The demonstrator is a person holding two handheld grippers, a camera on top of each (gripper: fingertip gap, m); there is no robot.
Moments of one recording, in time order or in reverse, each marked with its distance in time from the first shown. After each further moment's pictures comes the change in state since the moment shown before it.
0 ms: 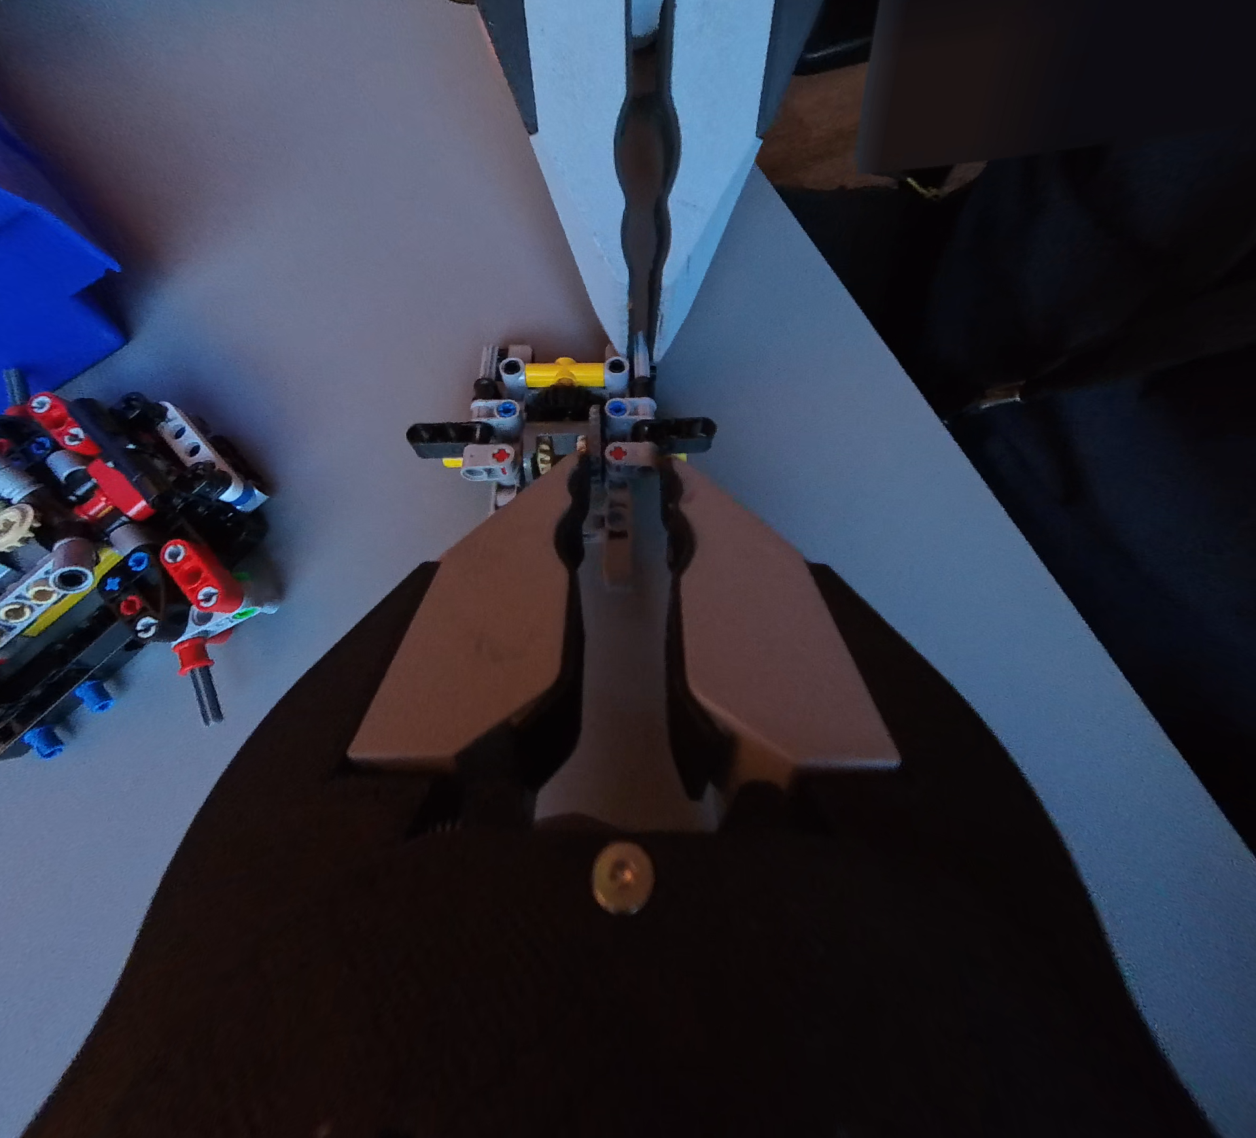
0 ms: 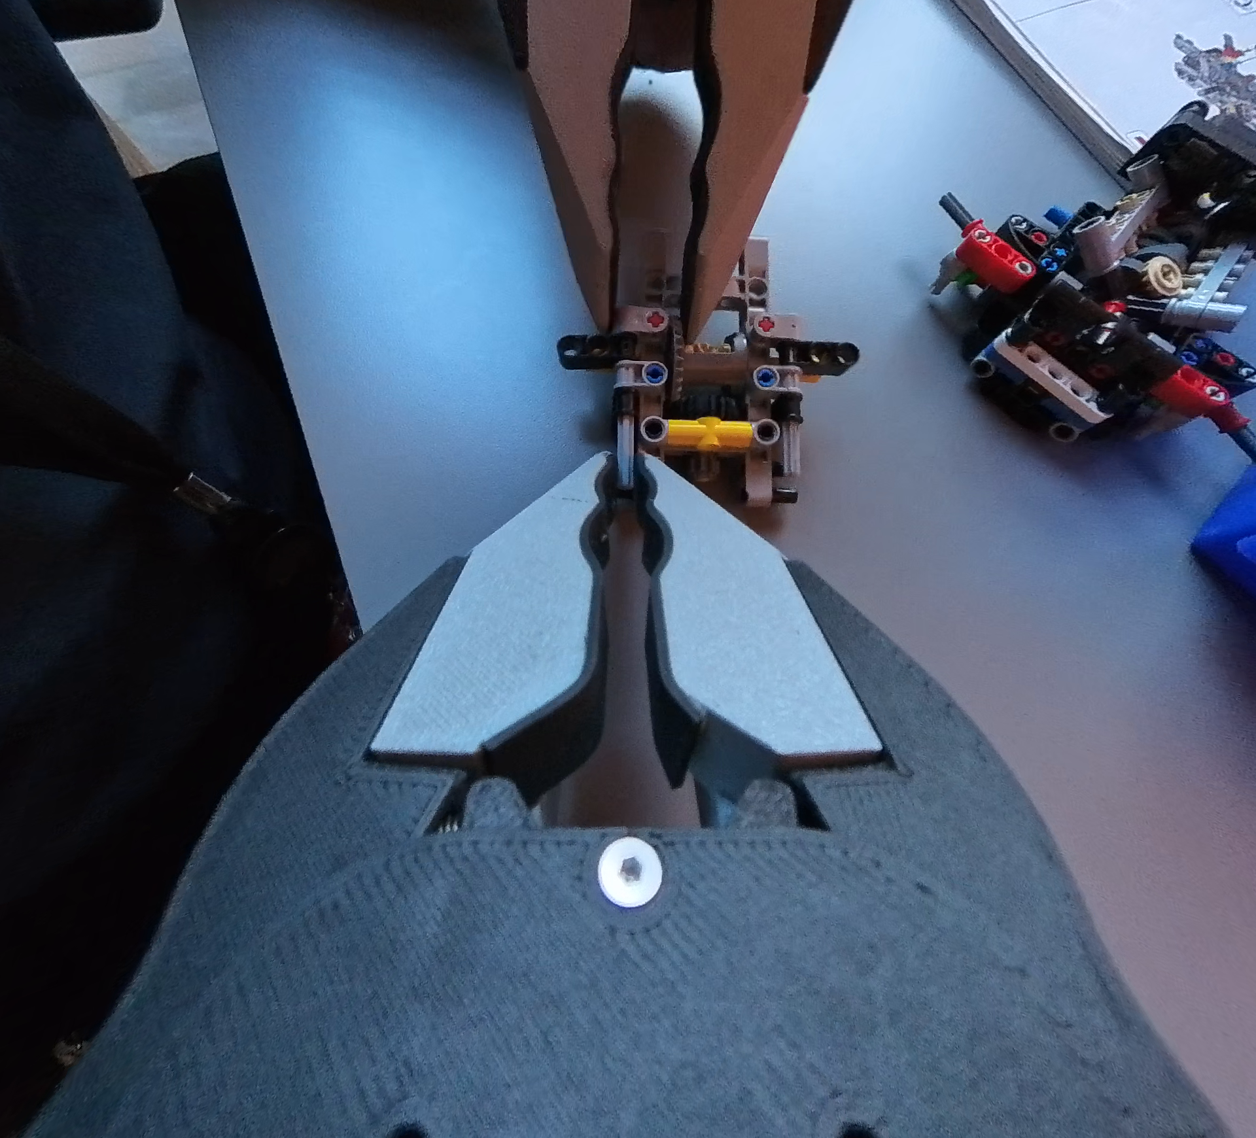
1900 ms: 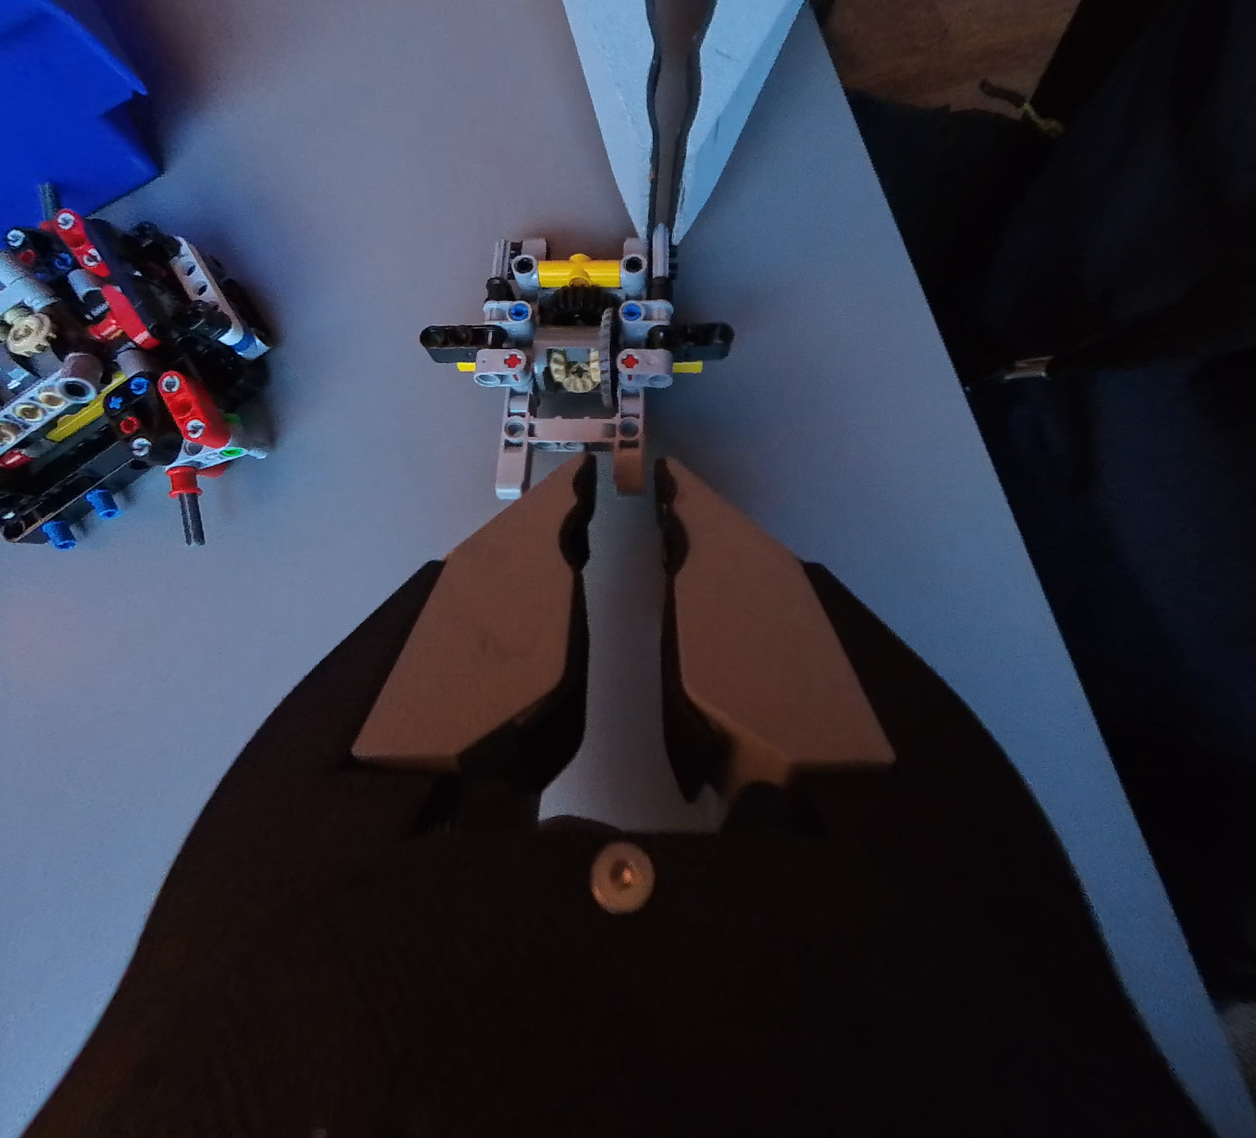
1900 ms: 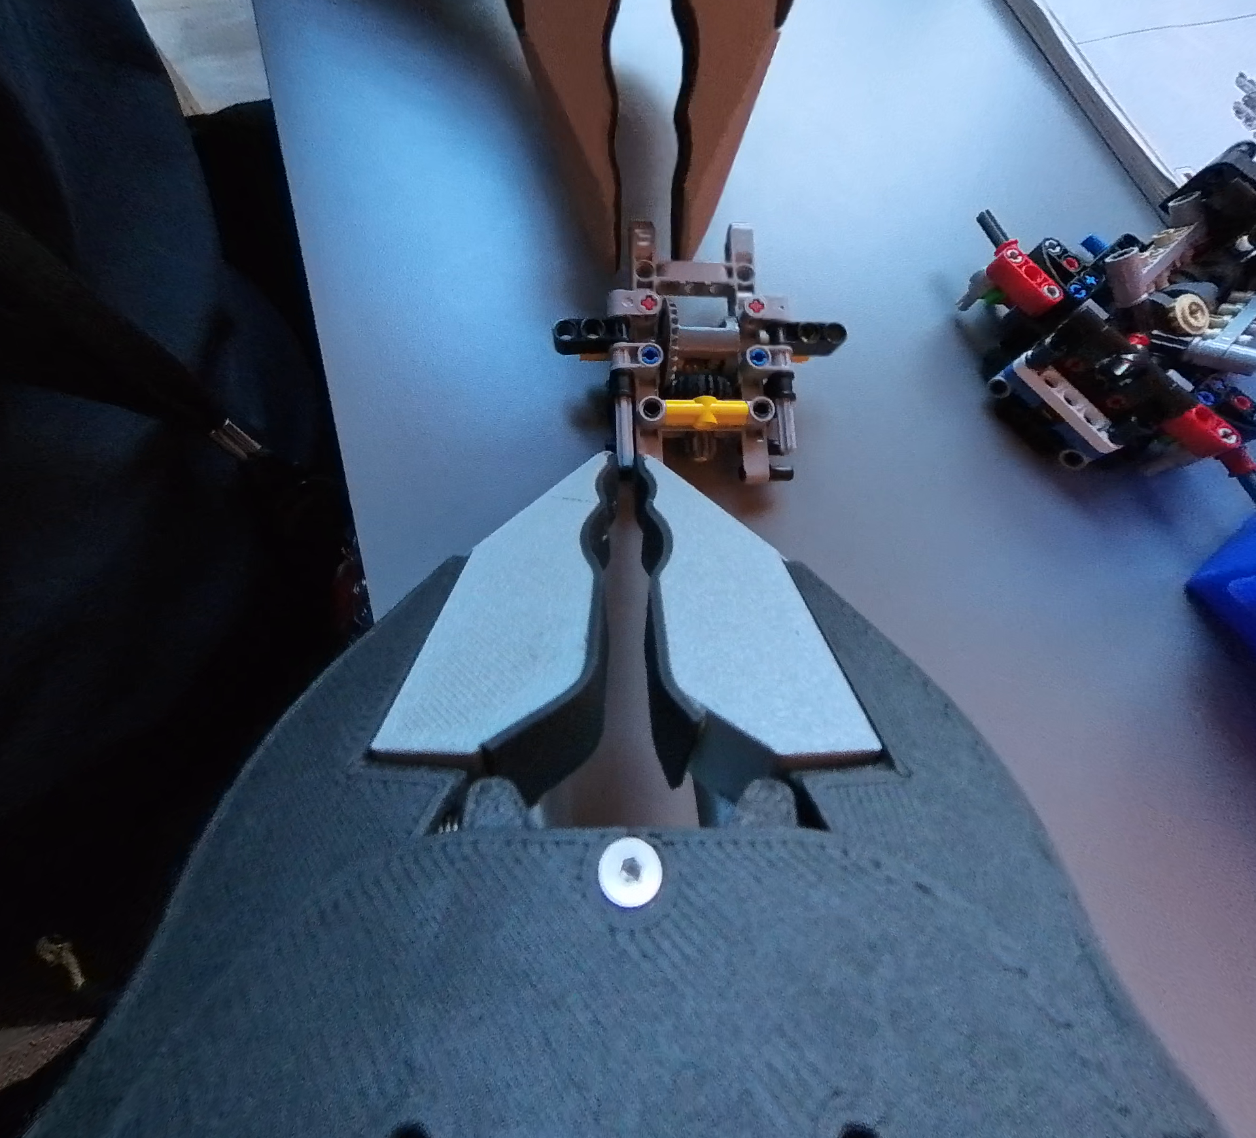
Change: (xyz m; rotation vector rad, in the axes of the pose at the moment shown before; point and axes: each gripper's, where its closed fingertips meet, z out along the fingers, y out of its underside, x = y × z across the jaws) left arm 0.008 0.022 -0.014 -0.127 -0.162 -0.100; right arm -0.003 0.004 -0.007 -0.016 -0.071 -0.081
